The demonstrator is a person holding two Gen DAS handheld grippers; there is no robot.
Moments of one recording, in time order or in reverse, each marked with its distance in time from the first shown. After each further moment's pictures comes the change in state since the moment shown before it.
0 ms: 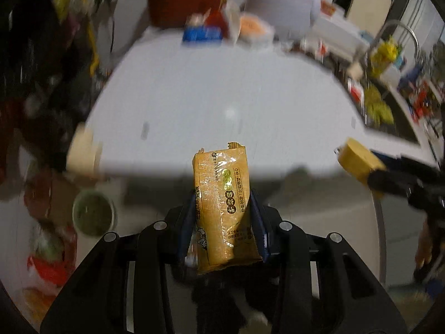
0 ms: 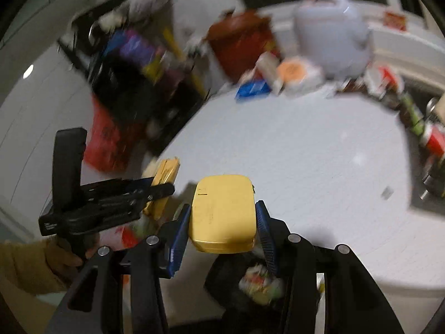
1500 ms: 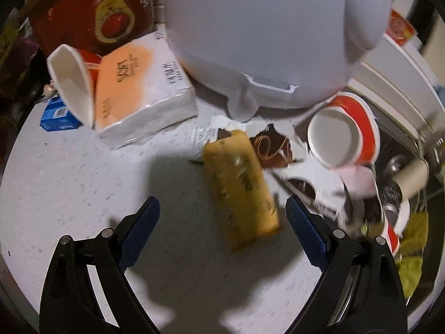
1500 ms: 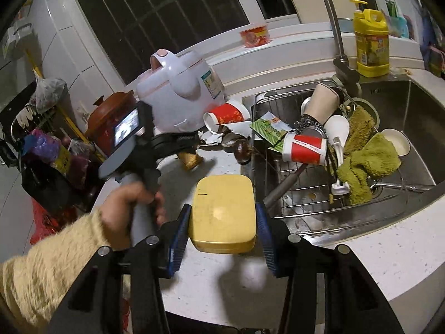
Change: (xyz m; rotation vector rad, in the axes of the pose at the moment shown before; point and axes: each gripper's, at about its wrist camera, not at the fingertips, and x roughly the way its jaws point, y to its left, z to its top) left arm 0.217 -0.193 0.305 -0.294 -0.009 0.230; right arm -0.119 -0.200 0.027 0.335 -0.332 -0.328
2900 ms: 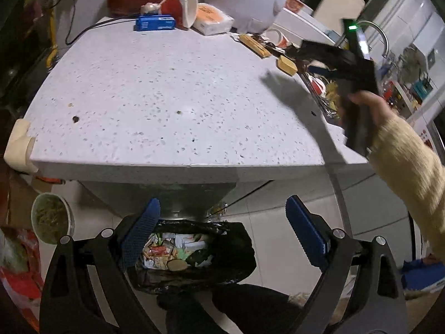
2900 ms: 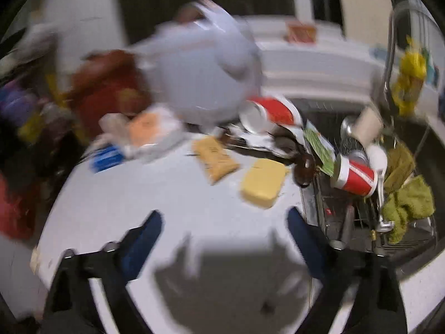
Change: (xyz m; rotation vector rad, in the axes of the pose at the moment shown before) left arm -0.138 0.276 -0.233 0.287 -0.003 -0.458; right arm 0.152 0.097 0.031 -0.114 0.074 -0.190
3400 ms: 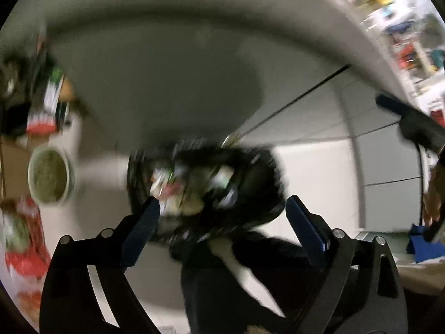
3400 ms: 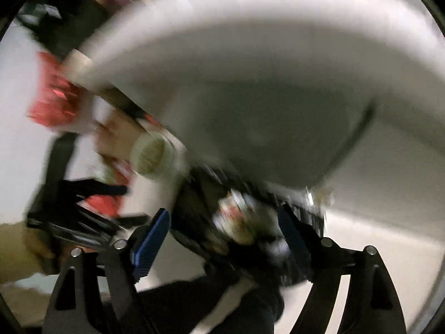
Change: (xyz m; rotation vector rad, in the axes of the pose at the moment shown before) left arm 0.058 0.063 -0.082 0.034 0.286 -0.008; right arm -0.077 0.089 -0.234 -0.251 0.312 0.359
